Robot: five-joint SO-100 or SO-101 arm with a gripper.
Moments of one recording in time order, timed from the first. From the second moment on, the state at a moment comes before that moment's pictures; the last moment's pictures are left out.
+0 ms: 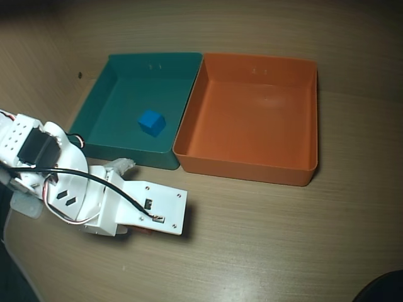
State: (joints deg) arm 6.3 87.5 92.3 70.5 -102.2
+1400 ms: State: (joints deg) arm 5.7 77.0 93.3 63.9 -102.2
